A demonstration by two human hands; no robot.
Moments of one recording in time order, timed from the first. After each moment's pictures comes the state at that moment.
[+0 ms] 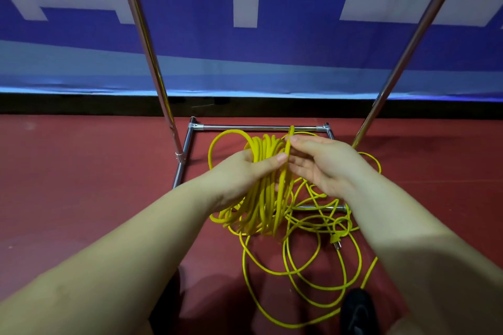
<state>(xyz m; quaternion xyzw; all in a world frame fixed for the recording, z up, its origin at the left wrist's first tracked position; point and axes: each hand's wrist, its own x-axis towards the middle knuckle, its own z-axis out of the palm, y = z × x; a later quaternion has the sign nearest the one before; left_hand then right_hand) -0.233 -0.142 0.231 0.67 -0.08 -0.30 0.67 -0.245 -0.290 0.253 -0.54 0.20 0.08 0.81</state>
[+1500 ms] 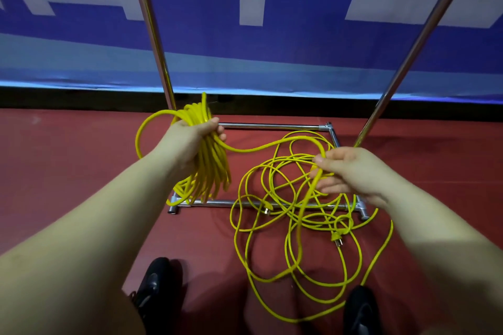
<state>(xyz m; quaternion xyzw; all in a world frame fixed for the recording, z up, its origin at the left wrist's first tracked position) -0.187 -0.080 0.232 0.58 0.07 -0.12 0.80 -0.260 -0.333 0.237 -0.75 0.16 0.15 0.63</state>
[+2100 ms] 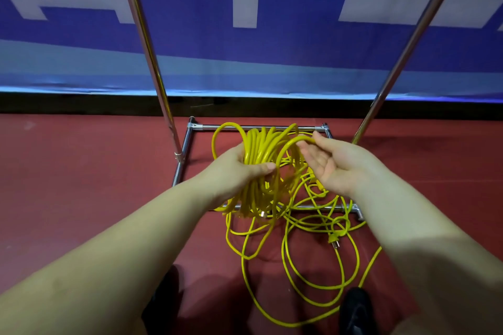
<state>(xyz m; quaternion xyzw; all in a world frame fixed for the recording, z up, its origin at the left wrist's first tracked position) -0.230 -0.135 0.227 0.69 -0.08 -0.24 0.68 -0.246 -0.307 0.257 -0.41 0.29 0.07 0.86</state>
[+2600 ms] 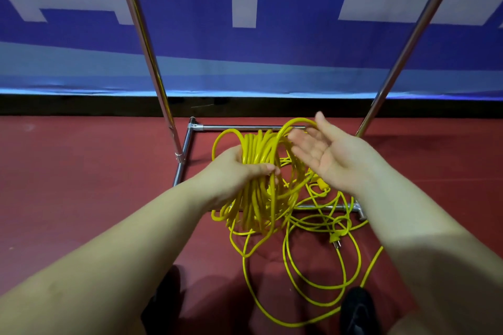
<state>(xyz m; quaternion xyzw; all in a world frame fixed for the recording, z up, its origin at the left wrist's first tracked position) -0.233 -0.136 0.231 0.64 -0.06 -0.27 0.71 -0.246 -0.303 0.265 -0.46 0.21 0.06 0.86</state>
